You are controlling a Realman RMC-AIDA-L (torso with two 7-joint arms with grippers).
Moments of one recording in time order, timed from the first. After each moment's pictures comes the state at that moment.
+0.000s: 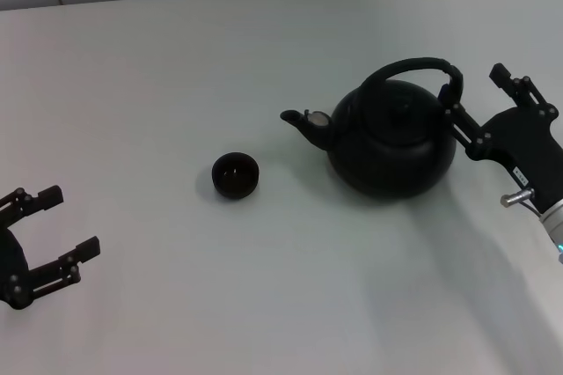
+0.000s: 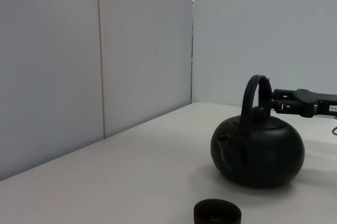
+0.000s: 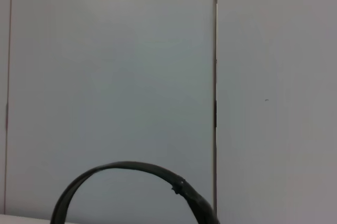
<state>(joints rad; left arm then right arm) -0.25 -2.04 0.51 0.56 1.95 1.71 -0.86 0.31 2.08 0.14 0.15 -1.81 -1.38 0.13</state>
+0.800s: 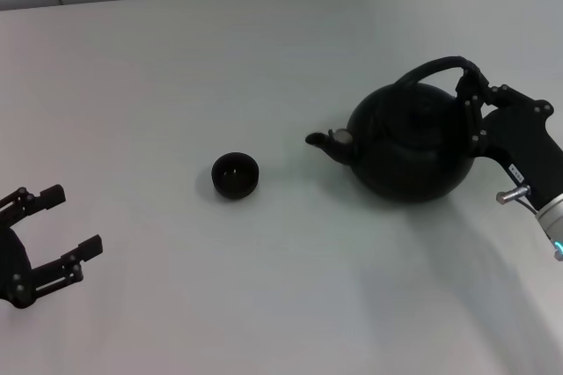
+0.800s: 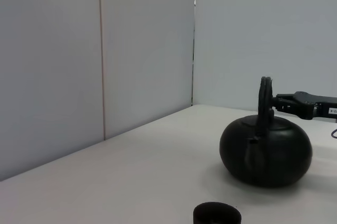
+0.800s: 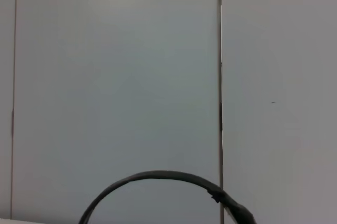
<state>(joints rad) -0.25 -2.04 0.51 0.56 1.95 1.71 -0.87 0.32 2.08 0.14 0.15 -1.81 -1.39 0.14</state>
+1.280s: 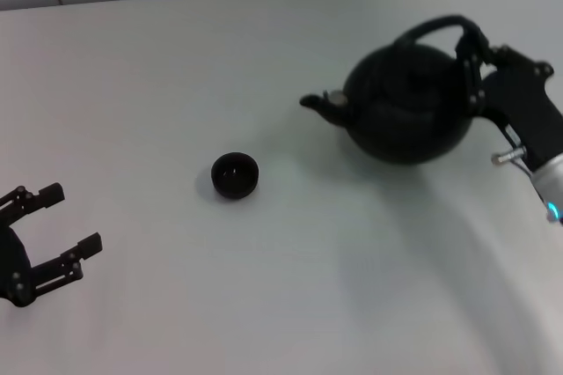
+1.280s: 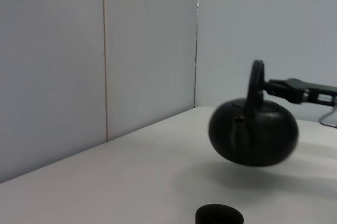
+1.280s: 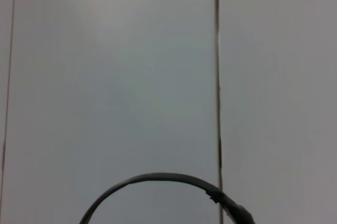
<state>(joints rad) -0.25 -2.05 0.50 0.56 1.95 1.71 -0.86 0.39 2.08 0.18 0.14 -1.81 -1.41 0.14</state>
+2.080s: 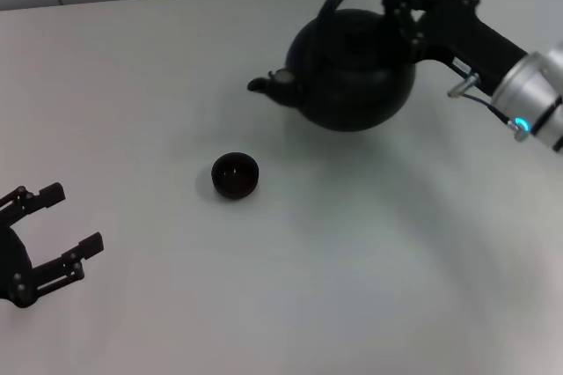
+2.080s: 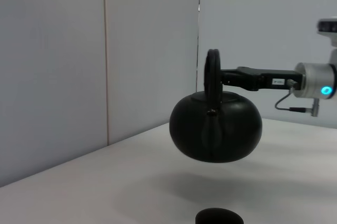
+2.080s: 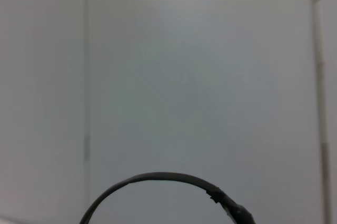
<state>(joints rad) -0.25 -2.06 0.48 0.55 1.95 1.71 -0.86 0.64 2.07 0.10 -0.13 -1.99 -1.30 0.54</state>
